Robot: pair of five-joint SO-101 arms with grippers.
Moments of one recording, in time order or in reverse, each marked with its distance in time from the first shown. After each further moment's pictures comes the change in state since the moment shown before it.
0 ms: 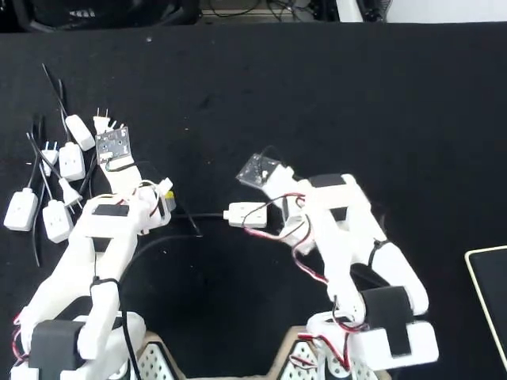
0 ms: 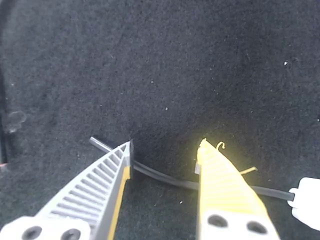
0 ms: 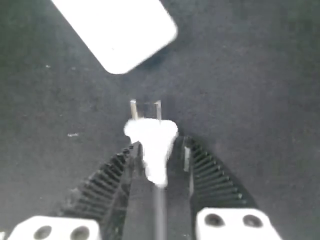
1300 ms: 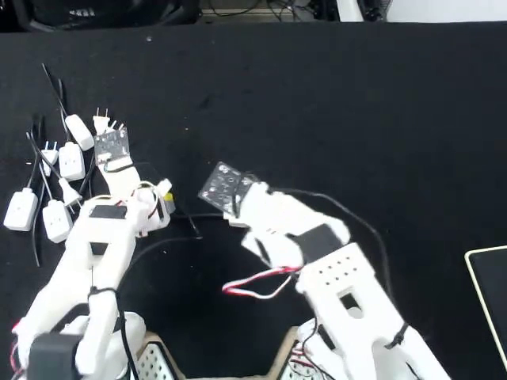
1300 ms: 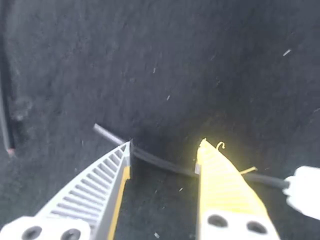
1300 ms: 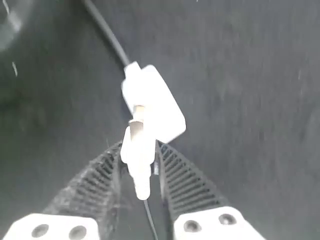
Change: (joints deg) left arm 0.0 -4.5 0.0 5.0 0.0; right arm -18.2 -40.1 13.3 -4.2 -14.7
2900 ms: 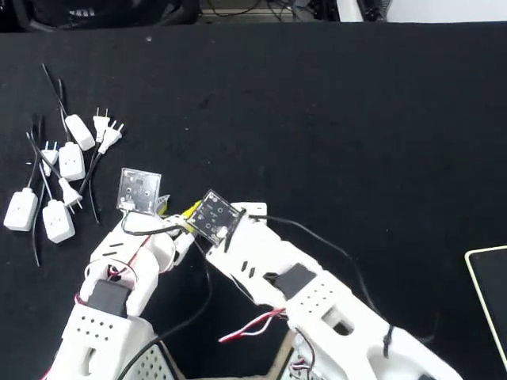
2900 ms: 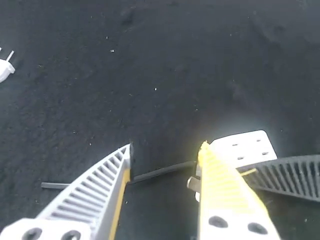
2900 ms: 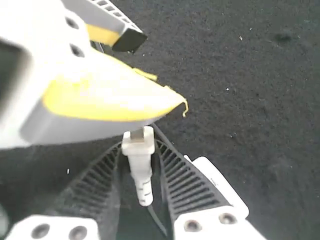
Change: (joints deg) left arm 13.3 -55.6 26.9 0.4 -12.0; right arm -13.5 -2.4 21.8 -39.2 -16.7
